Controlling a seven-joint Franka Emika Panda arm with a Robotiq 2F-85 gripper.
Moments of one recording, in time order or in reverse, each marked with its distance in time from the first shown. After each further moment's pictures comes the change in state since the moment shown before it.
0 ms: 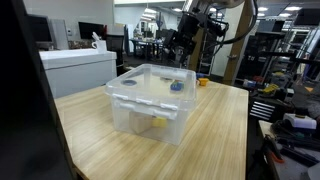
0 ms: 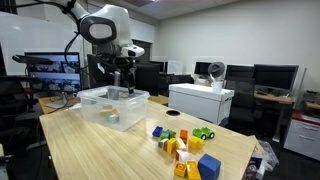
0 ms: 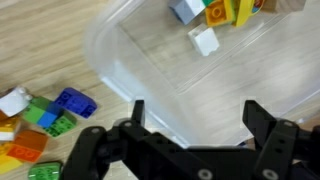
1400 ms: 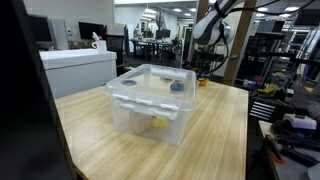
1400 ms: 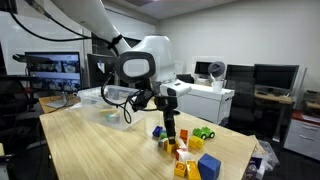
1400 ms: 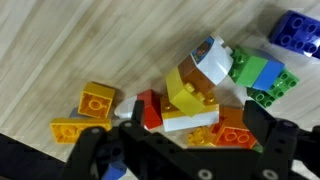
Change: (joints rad) arm -0.211 0.456 -0.177 0.230 -0.065 0.183 0.133
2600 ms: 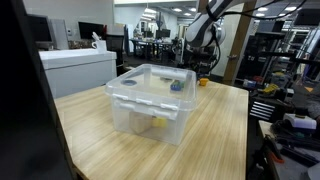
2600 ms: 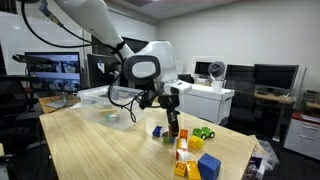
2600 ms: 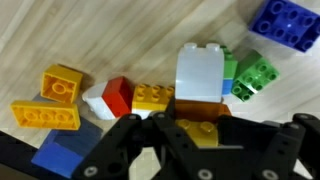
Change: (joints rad) arm 0.043 0.063 0.001 0.086 -0.053 -0.007 0.057
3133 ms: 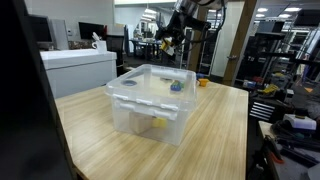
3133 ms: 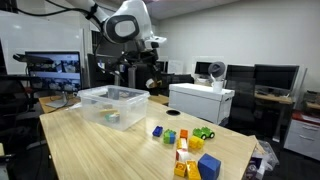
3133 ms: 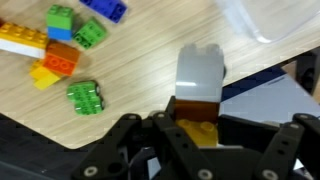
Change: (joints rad) arm 0.112 -0.335 0.153 -0.076 0.001 -0.024 -0.056
